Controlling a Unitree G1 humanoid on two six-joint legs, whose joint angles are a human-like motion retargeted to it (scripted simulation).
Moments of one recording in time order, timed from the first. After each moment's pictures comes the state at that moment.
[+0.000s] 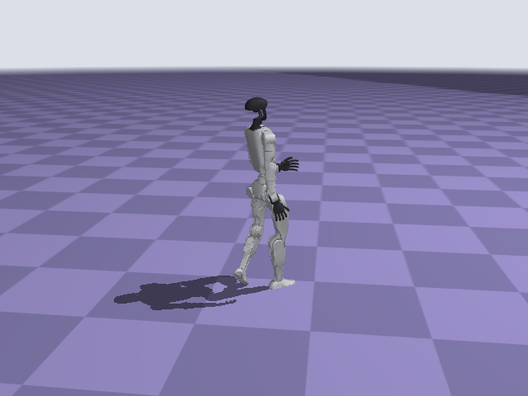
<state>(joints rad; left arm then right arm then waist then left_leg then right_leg) 0.14 -0.14 0.22 0.63 0.21 -0.71 -0.09 0.17 -0.07 -0.56 1.55 -0.42 -0.35 0.00 -0.20 -0.08 -0.22 -0.15 0.12 0.45 0.78 0.17 -0.06 -0.19 0.00 -0.07 0.01 0.13 -0.19</state>
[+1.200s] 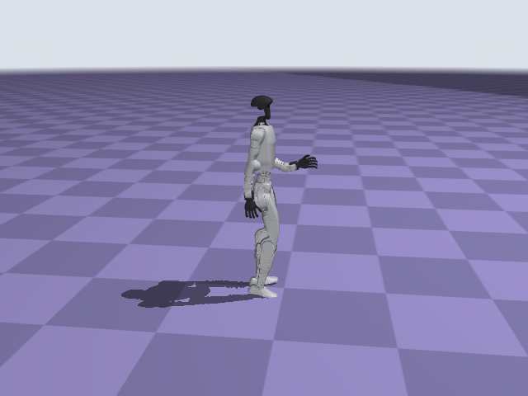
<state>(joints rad) 0.09 -0.08 0.16 0.37 0.37 -0.66 0.16 0.25 -0.07 -0.47 1.57 -0.56 -0.33 0.06 -0.12 0.02 -0.16 -0.08 0.01 0.31 0.07 -0.20 0.14 -0.25 0.06 0.06 0.34 0.04 0.04</state>
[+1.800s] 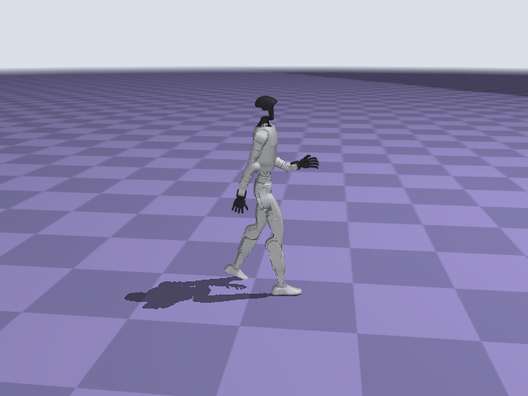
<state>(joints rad) 0.03 -0.10 0.14 0.41 0.35 -0.72 0.10 0.31 -0.09 -0.48 1.70 -0.67 -0.20 0.12 -0.21 0.05 -0.11 0.09 0.09 0.22 0.22 0.11 -0.13 -0.31 -0.01 0.07 0.00 0.20 -0.01</state>
